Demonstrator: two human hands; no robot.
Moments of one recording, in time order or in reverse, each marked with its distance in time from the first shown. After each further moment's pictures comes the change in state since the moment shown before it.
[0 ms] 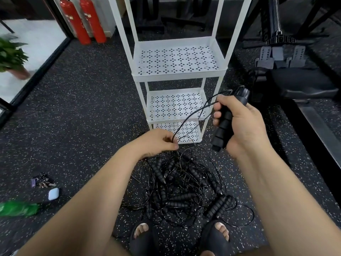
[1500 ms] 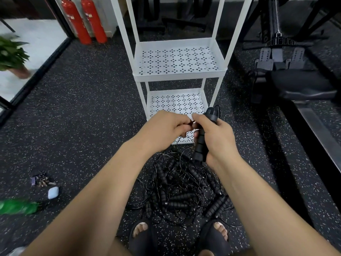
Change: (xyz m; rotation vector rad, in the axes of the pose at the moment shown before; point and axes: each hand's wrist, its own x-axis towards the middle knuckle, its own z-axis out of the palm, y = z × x) left_hand -0.023 0.059 -0.013 0.204 0.307 0.333; right_hand -0.009 0.050 0.013 -0.157 0.039 0.150
